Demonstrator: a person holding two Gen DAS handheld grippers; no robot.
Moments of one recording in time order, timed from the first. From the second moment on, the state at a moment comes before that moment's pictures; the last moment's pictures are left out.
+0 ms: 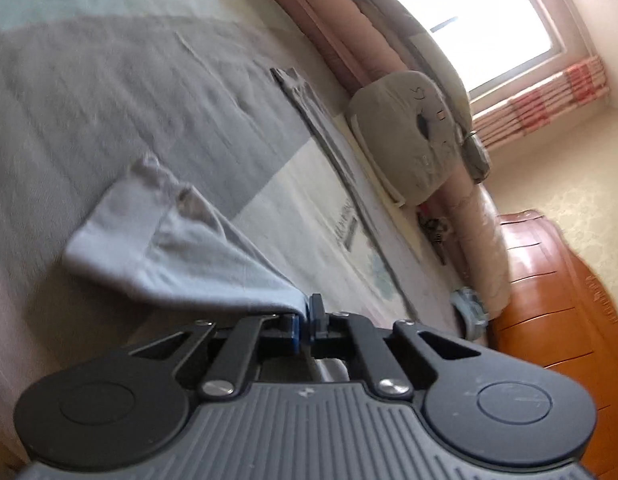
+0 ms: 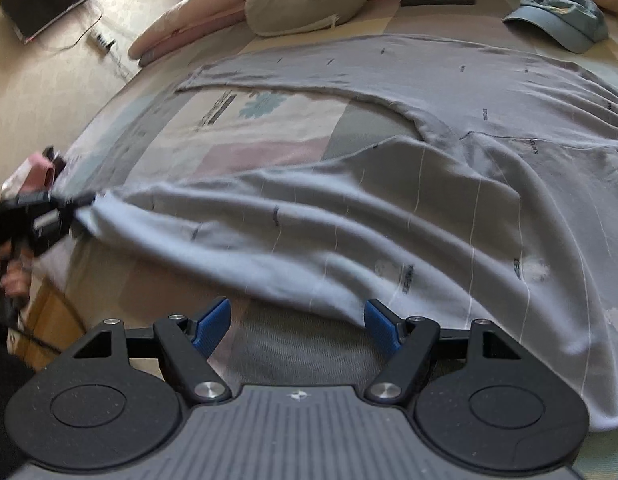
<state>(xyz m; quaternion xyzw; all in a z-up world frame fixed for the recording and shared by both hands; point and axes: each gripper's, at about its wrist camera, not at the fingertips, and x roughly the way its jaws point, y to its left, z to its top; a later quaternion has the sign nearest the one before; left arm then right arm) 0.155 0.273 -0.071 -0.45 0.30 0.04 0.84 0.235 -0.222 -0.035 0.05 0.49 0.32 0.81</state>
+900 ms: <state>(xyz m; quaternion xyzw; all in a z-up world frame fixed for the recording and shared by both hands) 0.240 0.259 -0.093 -0.43 0.37 0.06 0.82 0.247 -0.215 -0.026 -0.13 0.40 0.35 0.84</state>
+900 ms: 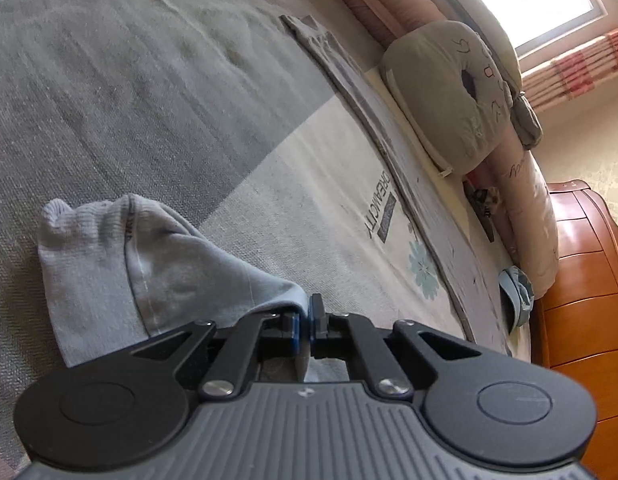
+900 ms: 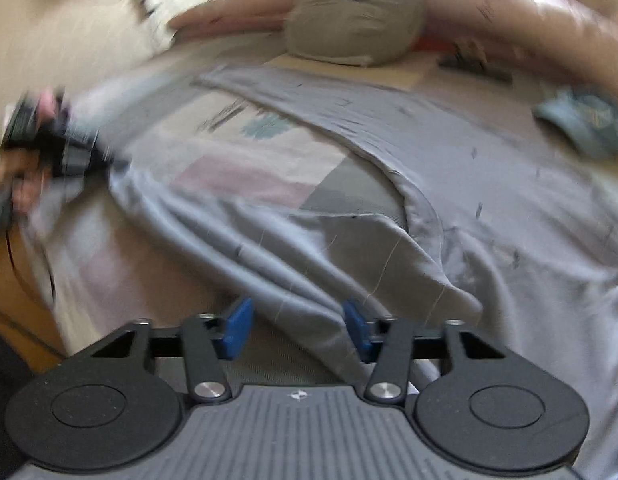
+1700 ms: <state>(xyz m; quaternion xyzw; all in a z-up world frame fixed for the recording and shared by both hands) 0.226 0.255 -0.062 -0.39 0.37 0.07 0.84 0.240 -0.191 -0.022 -0.28 0.38 0.43 0.77</state>
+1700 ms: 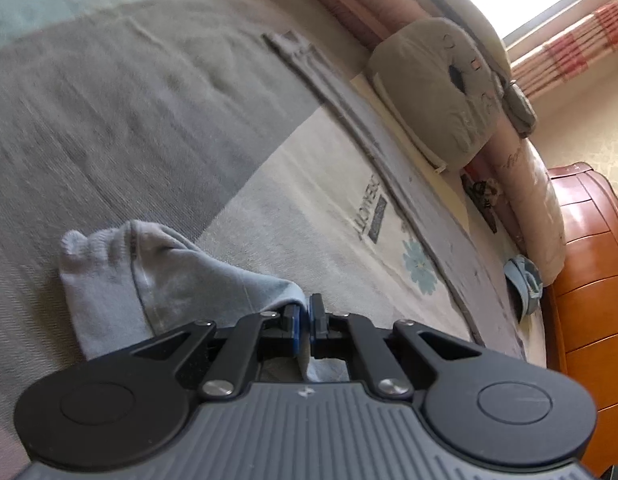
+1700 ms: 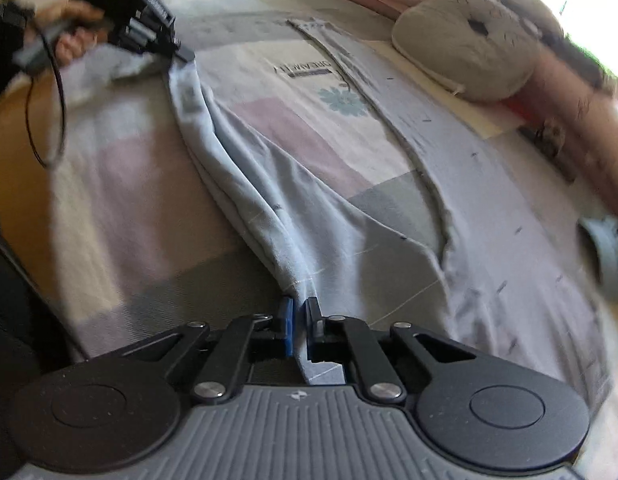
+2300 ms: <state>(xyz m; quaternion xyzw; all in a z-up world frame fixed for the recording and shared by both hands) 0.186 0.264 -0.081 -0.50 0.34 0.05 0.80 0.235 -0.197 -0.021 -0.17 0.46 0.45 0.75</state>
